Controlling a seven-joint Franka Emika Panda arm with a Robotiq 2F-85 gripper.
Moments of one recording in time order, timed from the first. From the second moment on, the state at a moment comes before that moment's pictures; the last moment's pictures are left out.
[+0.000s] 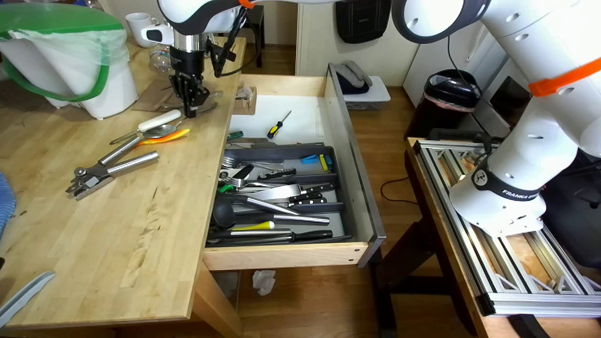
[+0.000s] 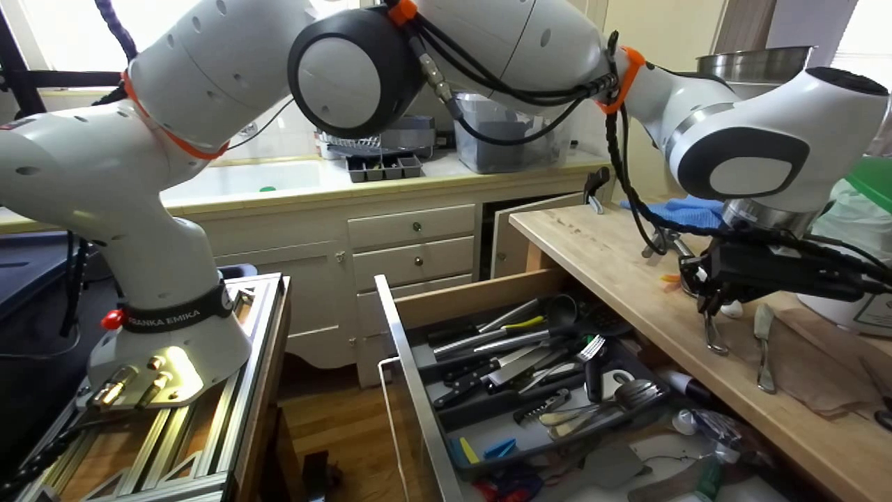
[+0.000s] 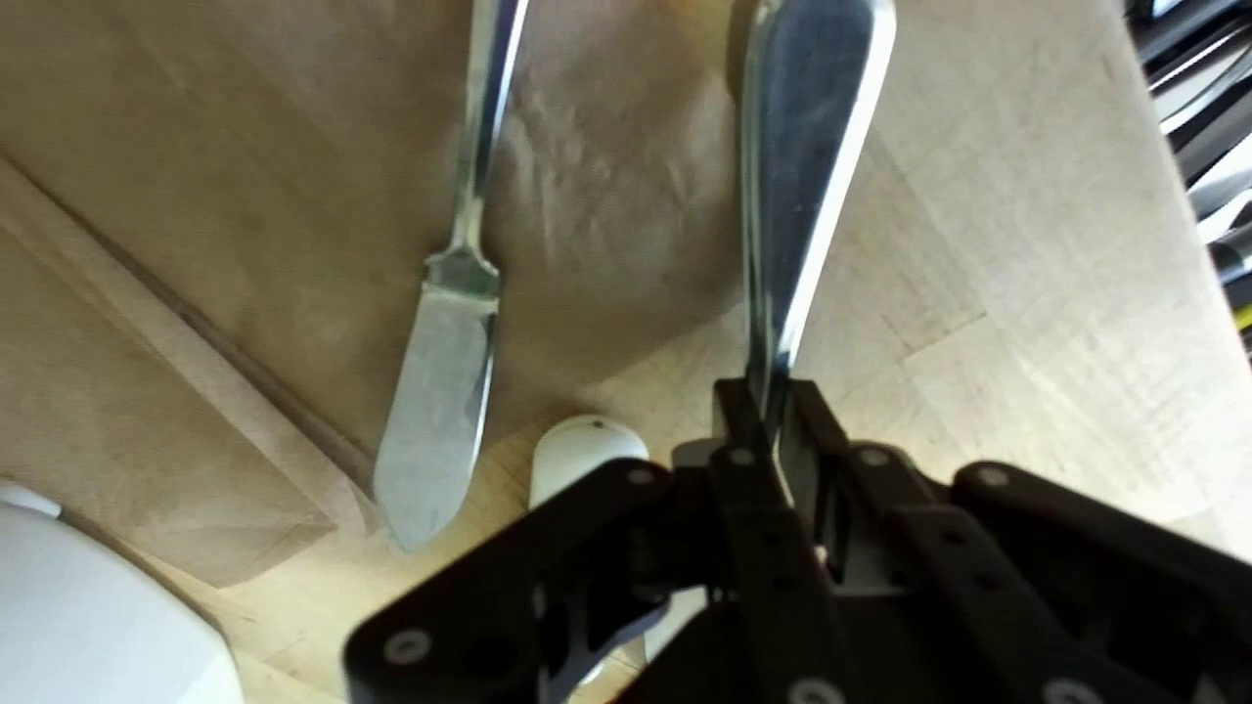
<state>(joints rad) -0.36 1.01 0.07 -0.95 0.21 2.04 -1.37</state>
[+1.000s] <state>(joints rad) -0.25 0.79 -0.02 -0.80 0.06 1.63 -1.12</state>
